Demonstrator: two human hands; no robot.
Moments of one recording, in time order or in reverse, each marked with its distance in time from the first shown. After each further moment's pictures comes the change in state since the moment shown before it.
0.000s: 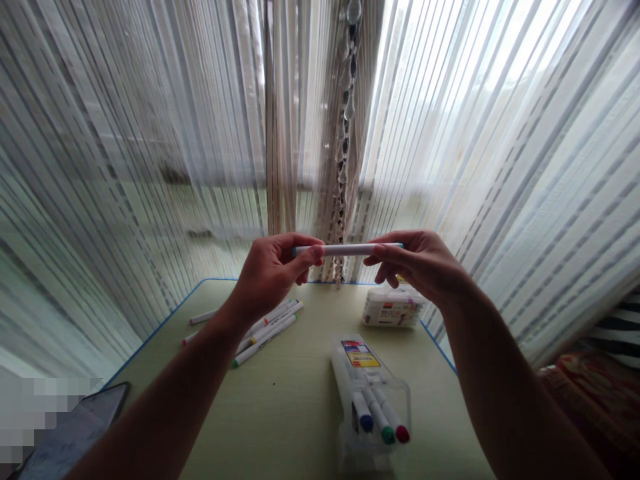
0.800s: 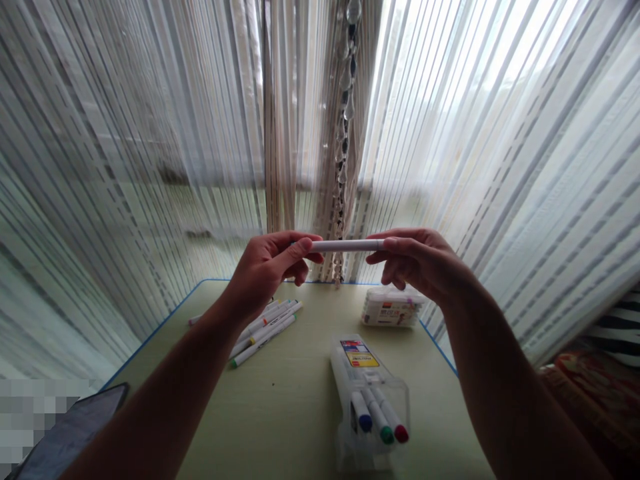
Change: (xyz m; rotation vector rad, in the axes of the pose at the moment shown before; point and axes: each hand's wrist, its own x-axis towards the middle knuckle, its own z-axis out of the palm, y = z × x) left_hand 0.000 0.003 -0.003 -0.226 -0.046 -0.085; right_hand -0.001 -0.001 -0.007 0.138 -0.078 -0.003
